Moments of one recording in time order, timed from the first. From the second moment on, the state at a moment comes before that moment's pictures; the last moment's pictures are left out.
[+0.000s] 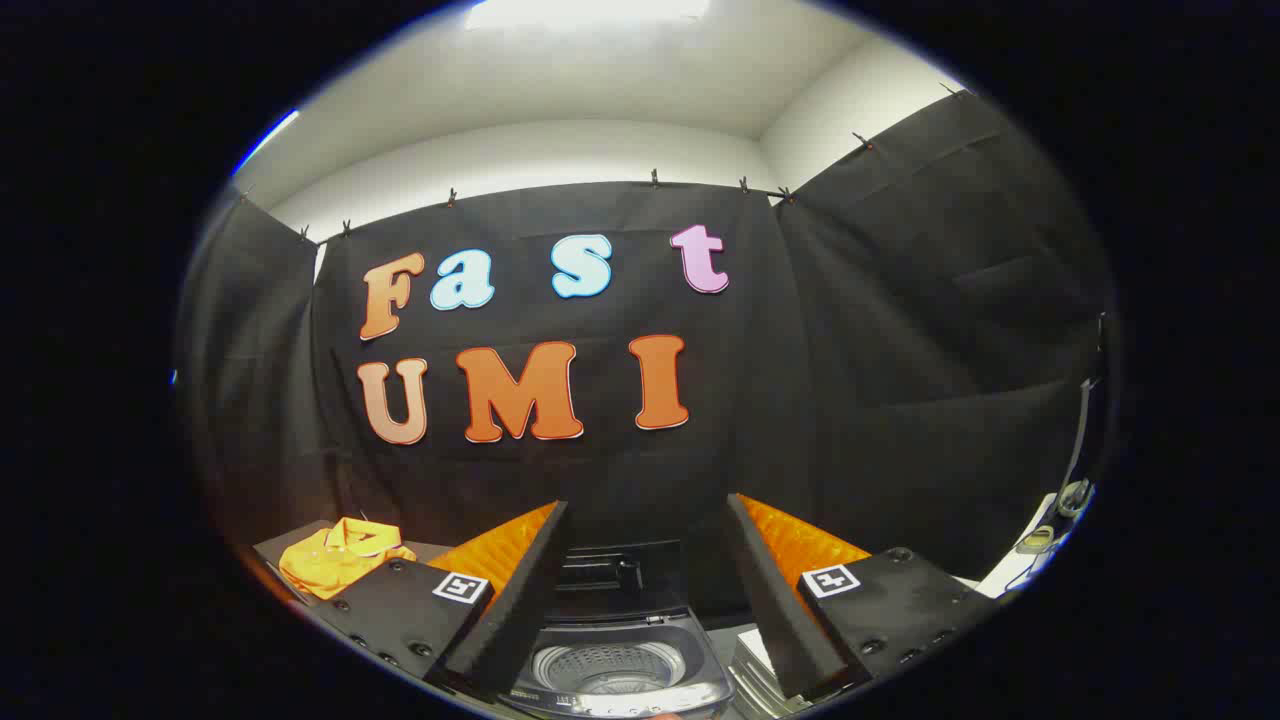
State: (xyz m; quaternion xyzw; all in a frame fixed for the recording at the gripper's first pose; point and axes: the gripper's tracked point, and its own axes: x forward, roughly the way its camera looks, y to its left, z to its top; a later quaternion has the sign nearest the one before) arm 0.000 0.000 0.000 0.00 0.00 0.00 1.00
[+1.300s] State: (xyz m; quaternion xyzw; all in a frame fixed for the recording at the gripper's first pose) arm -0.012 0.016 -0.009 -0.01 -0.01 0.02 1.00
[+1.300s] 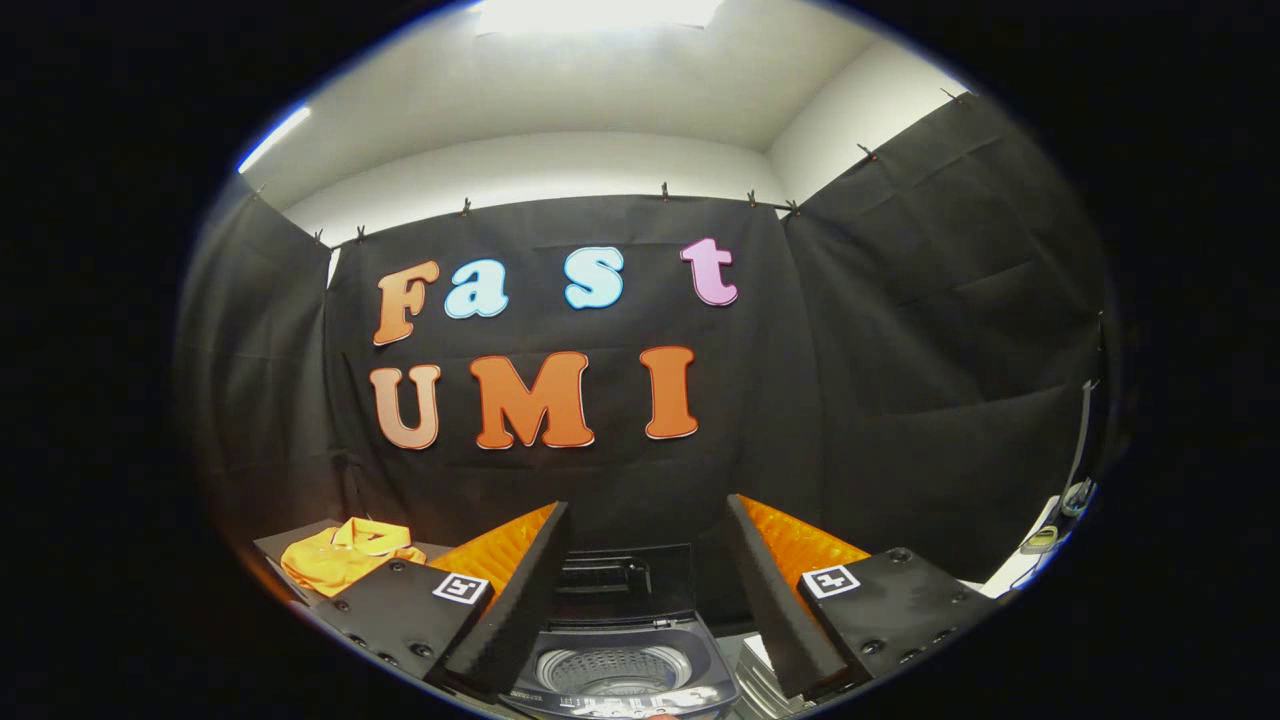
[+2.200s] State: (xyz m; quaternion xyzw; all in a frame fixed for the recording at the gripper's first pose) arm 0.025 0.323 -0.042 -0.01 0.03 0.13 0.99
